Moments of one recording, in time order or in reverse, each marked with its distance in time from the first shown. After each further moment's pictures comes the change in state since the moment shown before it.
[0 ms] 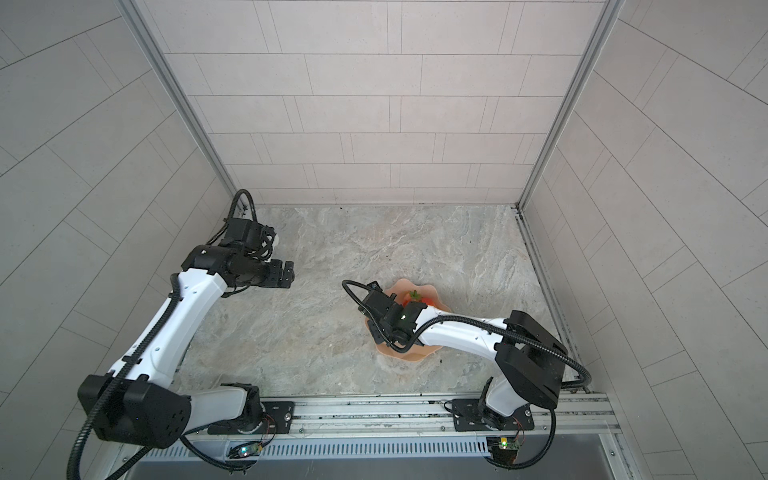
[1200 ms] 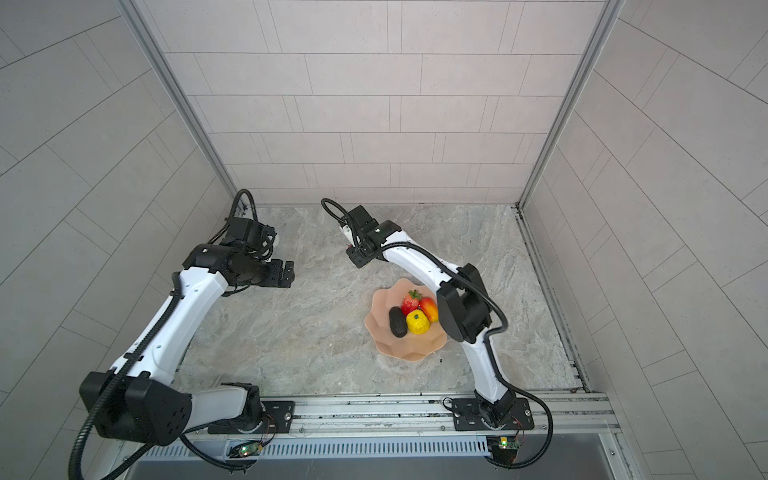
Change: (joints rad) left arm 0.000 0.009 0.000 0.000 -0.002 0.000; right arm -0.302 0.410 0.866 -0.283 -0.187 -0.515
